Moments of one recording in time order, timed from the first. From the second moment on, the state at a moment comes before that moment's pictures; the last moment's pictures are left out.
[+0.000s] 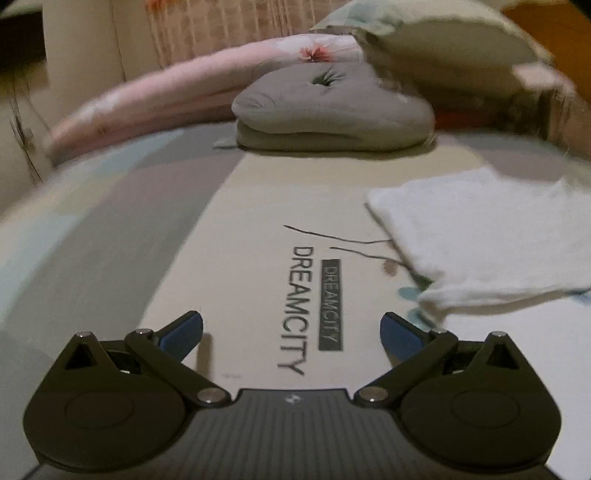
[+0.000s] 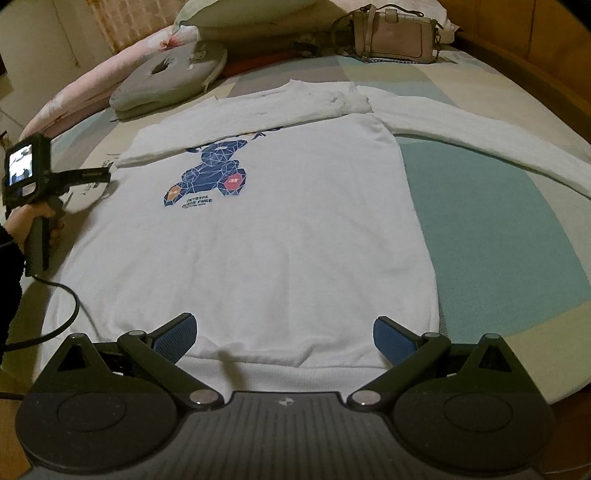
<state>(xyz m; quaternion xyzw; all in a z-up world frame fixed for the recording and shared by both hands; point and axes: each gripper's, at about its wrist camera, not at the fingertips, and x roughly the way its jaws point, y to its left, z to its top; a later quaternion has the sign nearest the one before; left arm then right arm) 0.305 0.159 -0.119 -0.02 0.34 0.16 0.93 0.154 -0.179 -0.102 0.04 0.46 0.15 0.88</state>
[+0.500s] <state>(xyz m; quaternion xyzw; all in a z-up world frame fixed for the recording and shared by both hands) 0.371 0.091 -0.102 -0.11 0.33 -0.09 0.93 0.157 -0.168 -0.104 0.03 0.45 0.16 0.88</state>
